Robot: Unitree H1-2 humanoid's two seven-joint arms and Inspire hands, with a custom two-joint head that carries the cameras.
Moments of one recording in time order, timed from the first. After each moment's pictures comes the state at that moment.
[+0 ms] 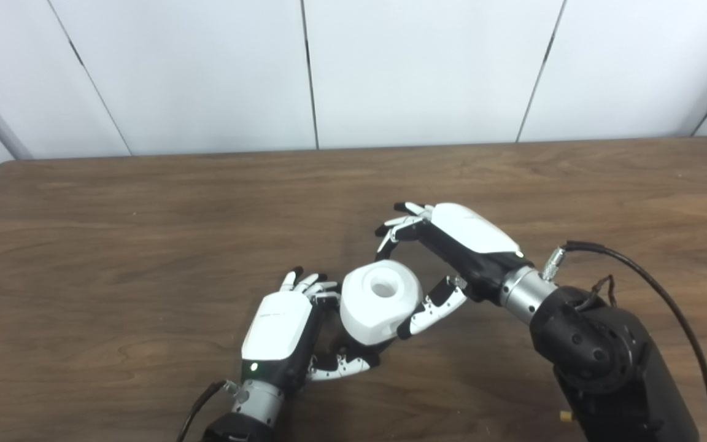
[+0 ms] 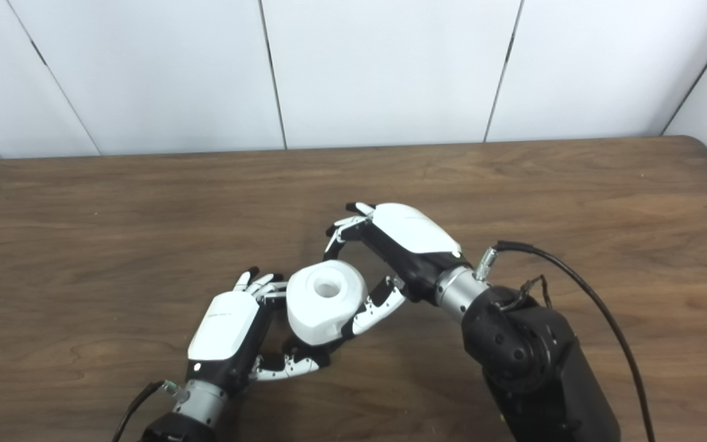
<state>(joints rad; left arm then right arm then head) 0.08 0.15 -0.43 -0.25 0.99 0.14 -0.03 -0.26 -0.26 0.33 -0.59 -0.81 0.42 0.70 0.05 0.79</state>
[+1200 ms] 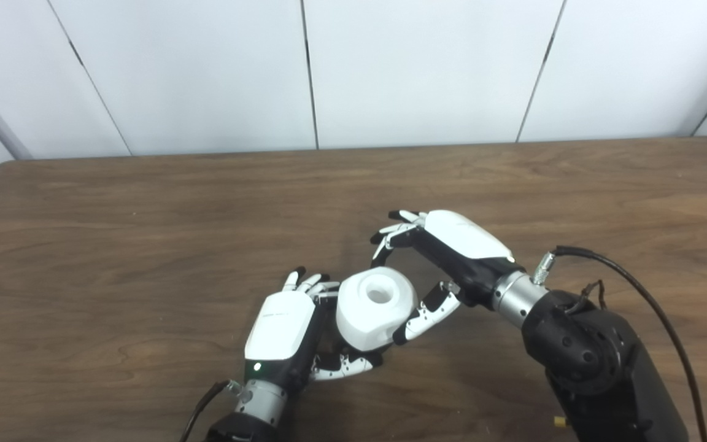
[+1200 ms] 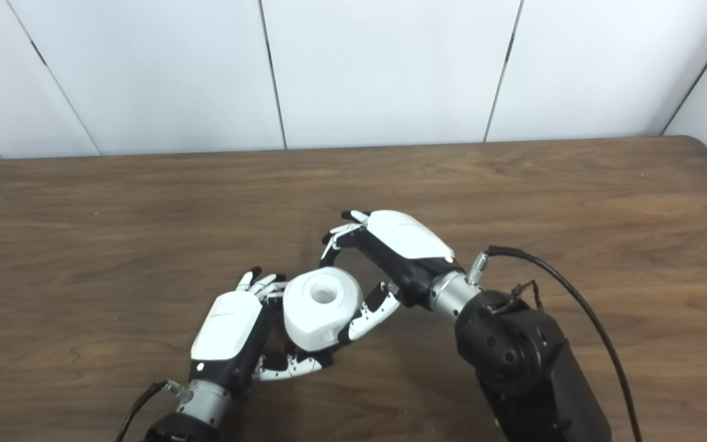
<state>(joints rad) 0.08 0.14 -0.44 -0.25 1.00 0.15 -0.03 -0.25 -0.24 0.33 -0.55 -0.81 0.39 0.69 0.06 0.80</state>
